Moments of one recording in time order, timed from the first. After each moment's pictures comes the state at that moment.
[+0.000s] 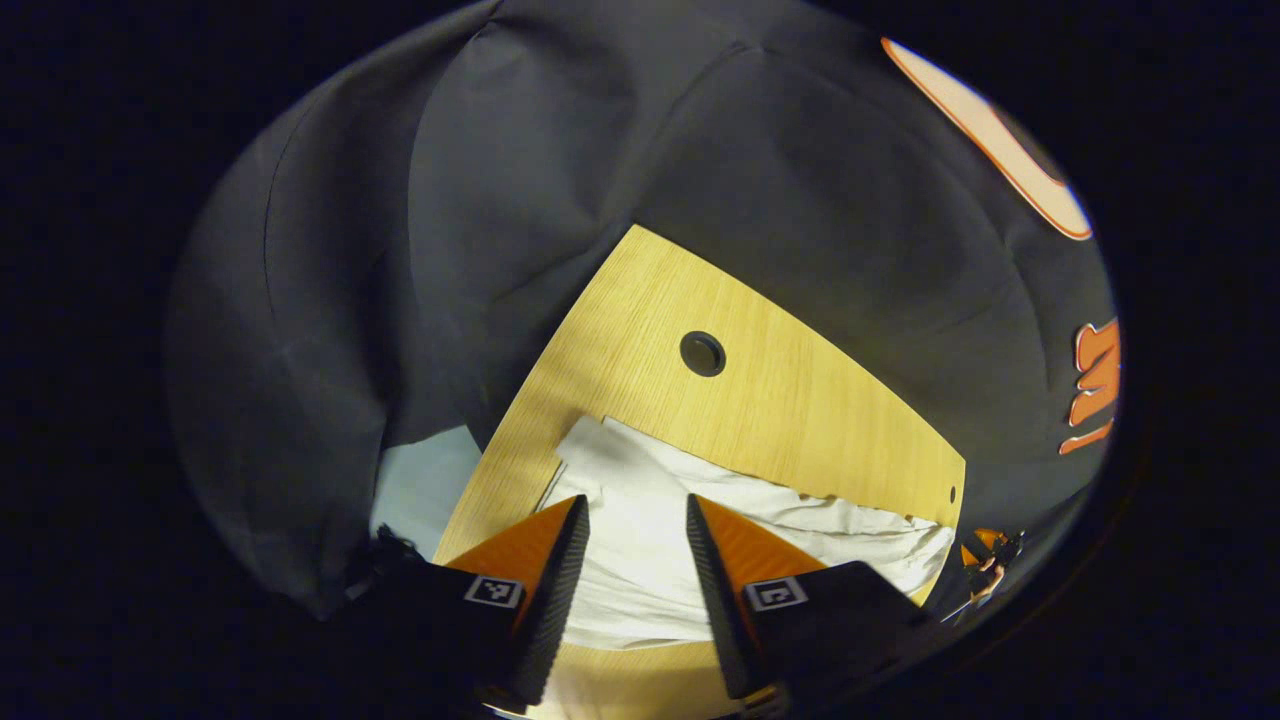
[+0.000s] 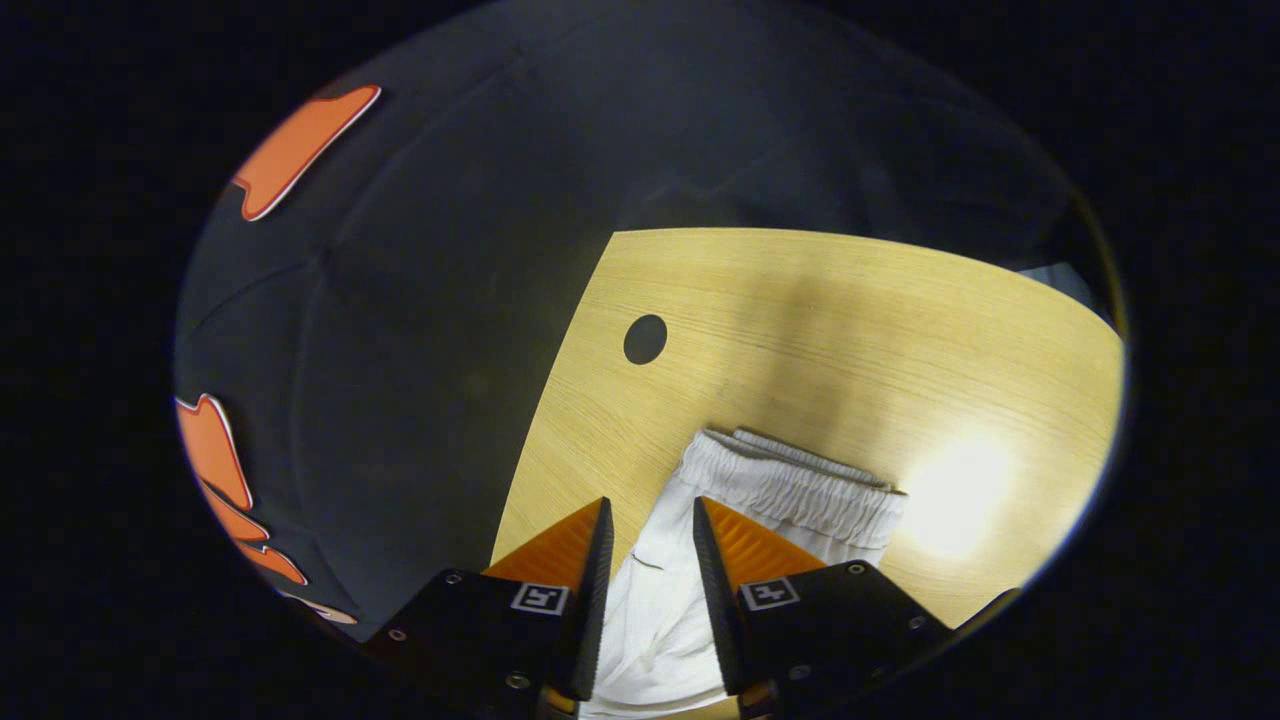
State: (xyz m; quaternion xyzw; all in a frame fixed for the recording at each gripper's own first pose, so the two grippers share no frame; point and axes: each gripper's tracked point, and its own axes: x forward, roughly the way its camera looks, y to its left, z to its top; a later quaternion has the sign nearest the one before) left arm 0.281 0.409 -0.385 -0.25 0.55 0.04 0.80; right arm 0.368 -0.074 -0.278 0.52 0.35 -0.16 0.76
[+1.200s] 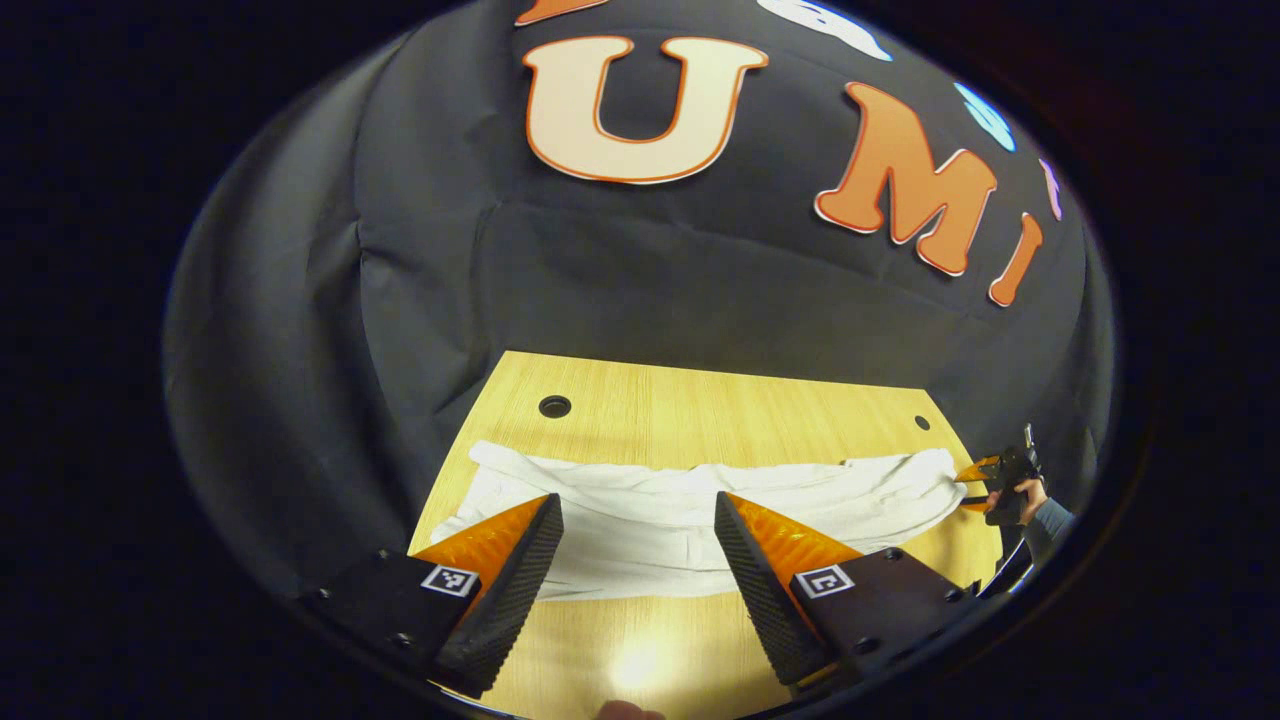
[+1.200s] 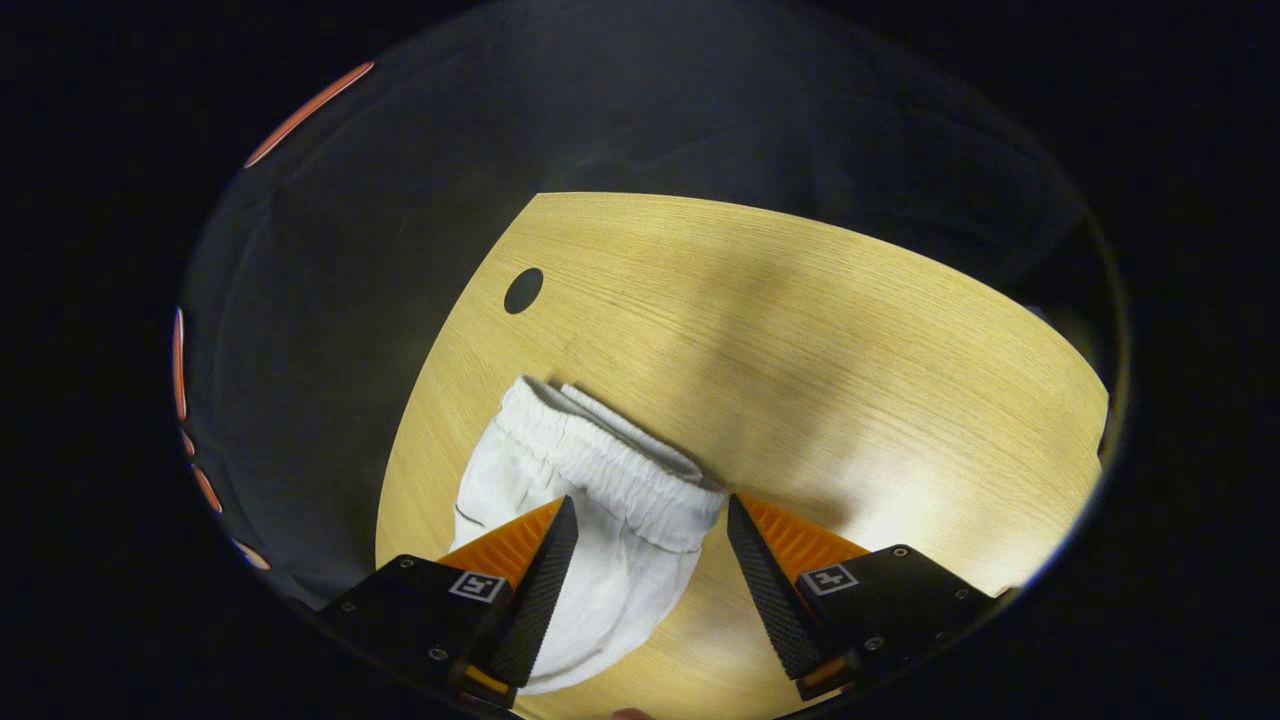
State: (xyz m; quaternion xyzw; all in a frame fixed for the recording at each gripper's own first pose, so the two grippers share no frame) left arm 0.165 0.228 -0.197 -0.08 0.37 -0.03 0.92; right arm 0.310 -0.094 -0.373 0.46 0.43 -0.20 0.75
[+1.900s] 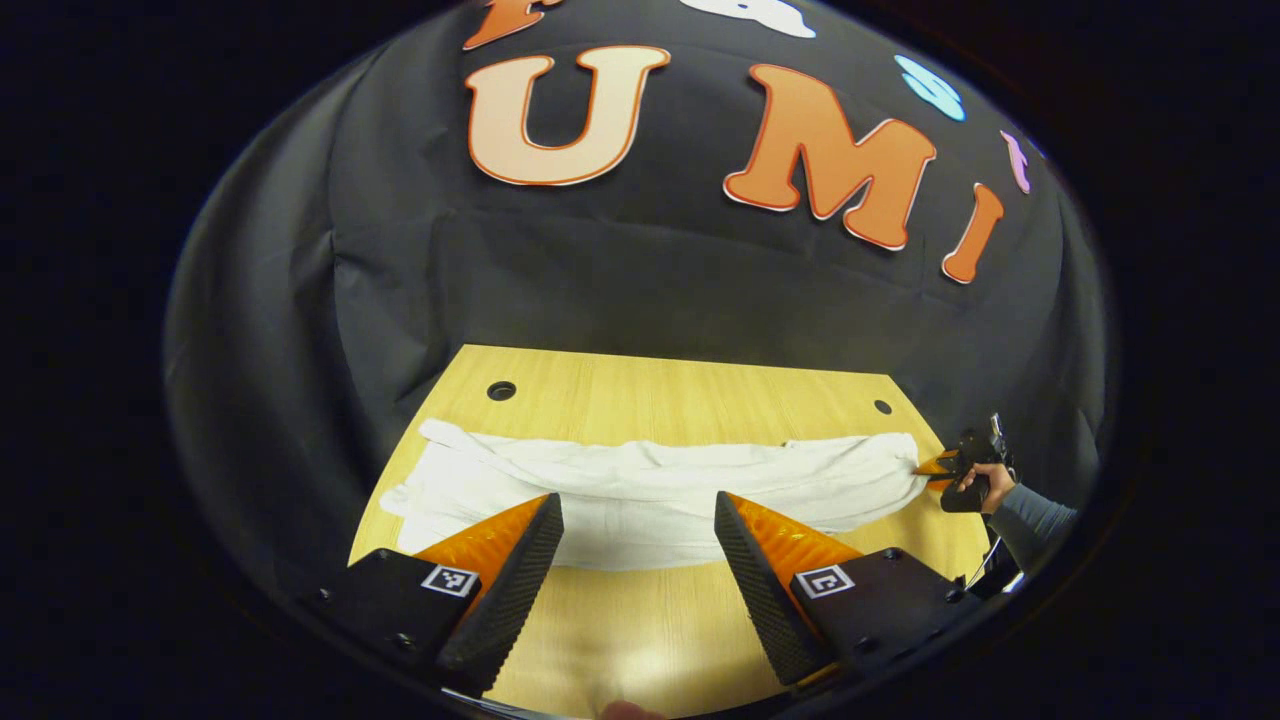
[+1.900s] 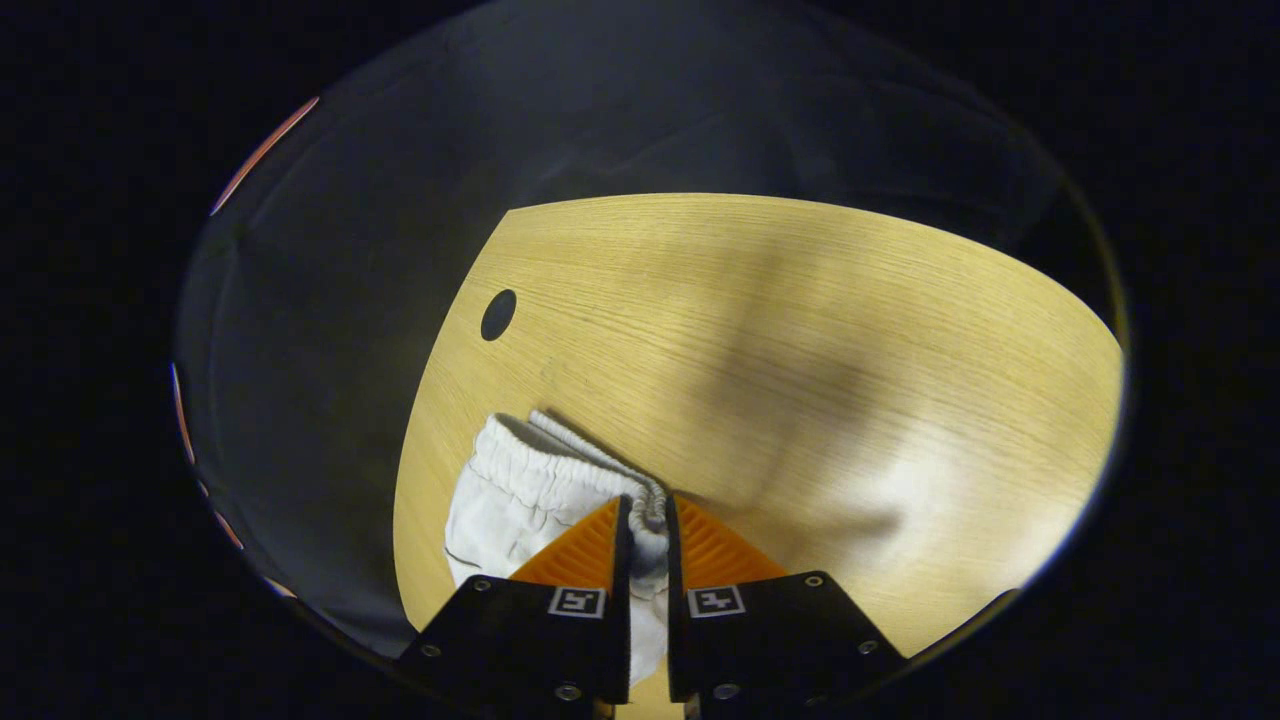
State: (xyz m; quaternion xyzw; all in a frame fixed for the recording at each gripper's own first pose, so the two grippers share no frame) left arm 0.121 0.119 -0.196 -0.07 0.37 -0.05 0.92; right arm 0.320 -0.095 -0.388 0.51 0.40 -0.20 0.73
